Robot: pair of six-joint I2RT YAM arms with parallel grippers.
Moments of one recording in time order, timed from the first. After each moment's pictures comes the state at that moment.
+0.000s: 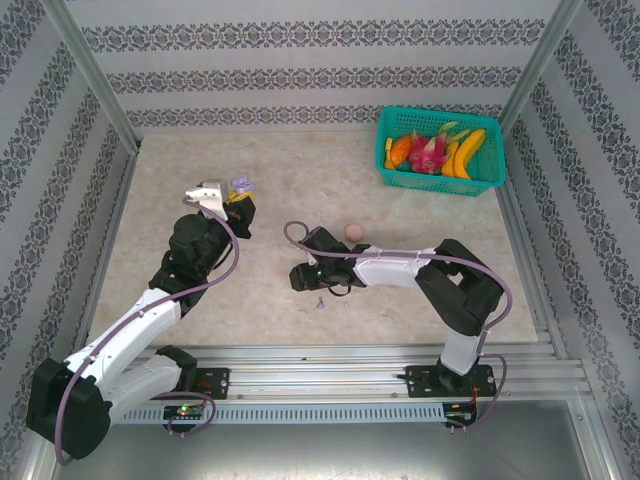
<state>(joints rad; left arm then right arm) -0.40 0.98 0.61 0.31 -0.07 -0.32 0.86 1.79 0.98 -0.18 -0.19 0.61</state>
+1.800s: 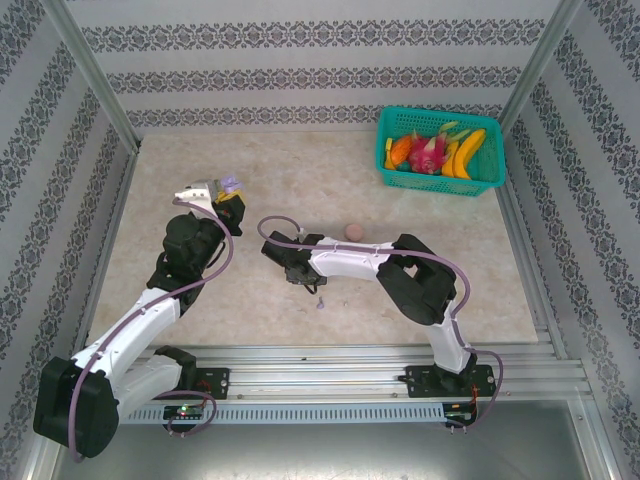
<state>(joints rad) -0.29 1.00 0.56 0.39 -0.02 -0.35 0.97 2.07 1.42 -0.71 0.28 1.05</state>
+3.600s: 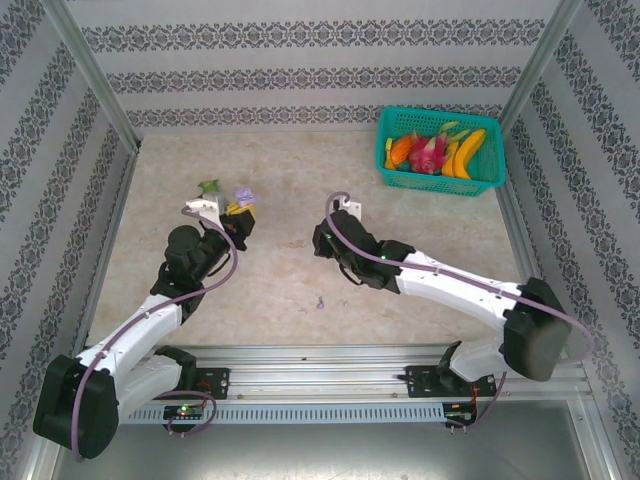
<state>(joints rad) -0.29 0.99 0.45 0.52 0.20 -0.33 0.88 1.38 1.00 -0.24 0.30 0.84</state>
